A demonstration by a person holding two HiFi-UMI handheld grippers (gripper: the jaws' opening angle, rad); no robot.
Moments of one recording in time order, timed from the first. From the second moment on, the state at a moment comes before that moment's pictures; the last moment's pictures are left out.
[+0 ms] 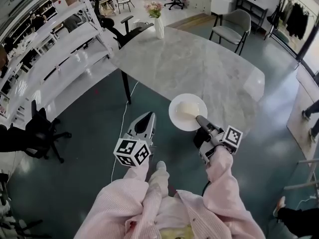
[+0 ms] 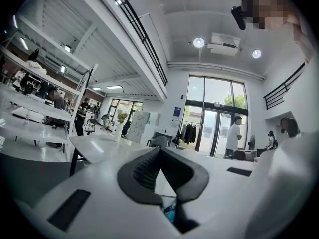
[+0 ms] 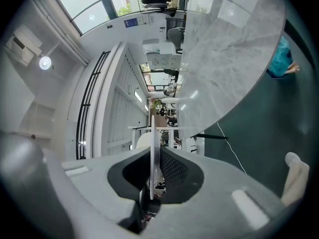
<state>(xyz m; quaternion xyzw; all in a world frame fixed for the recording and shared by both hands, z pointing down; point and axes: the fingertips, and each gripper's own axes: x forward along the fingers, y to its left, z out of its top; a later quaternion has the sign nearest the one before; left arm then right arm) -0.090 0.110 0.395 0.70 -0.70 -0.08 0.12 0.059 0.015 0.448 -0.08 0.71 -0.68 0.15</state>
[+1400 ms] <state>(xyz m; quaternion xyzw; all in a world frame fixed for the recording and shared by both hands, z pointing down) -0.233 -0.134 0.439 0.78 -0.61 -0.06 0.16 -0.072 -0.186 0.497 -0.19 0.70 -0.66 0.20</state>
